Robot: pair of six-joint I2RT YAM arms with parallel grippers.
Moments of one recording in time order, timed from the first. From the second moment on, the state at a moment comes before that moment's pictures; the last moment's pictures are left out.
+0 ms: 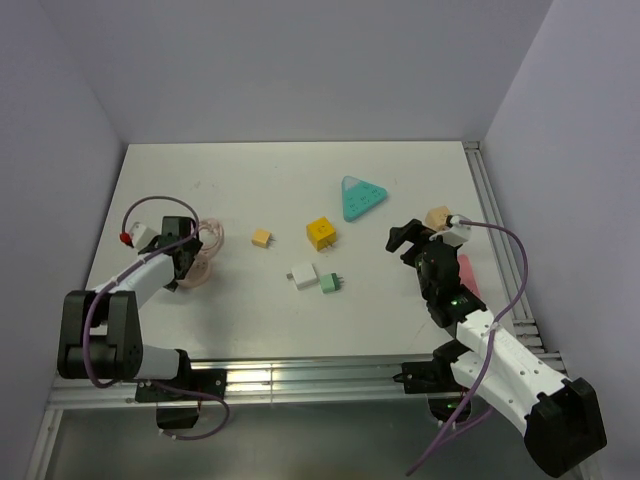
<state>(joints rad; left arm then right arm) -0.04 1.35 0.64 -0.31 -0.51 -1.06 0.41 0.77 0.35 0.14 0.43 0.64</state>
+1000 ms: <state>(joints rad) -0.42 1.65 0.90 -0.26 -0.40 -1.05 0.41 0.76 0.34 0.14 0.43 0.64</state>
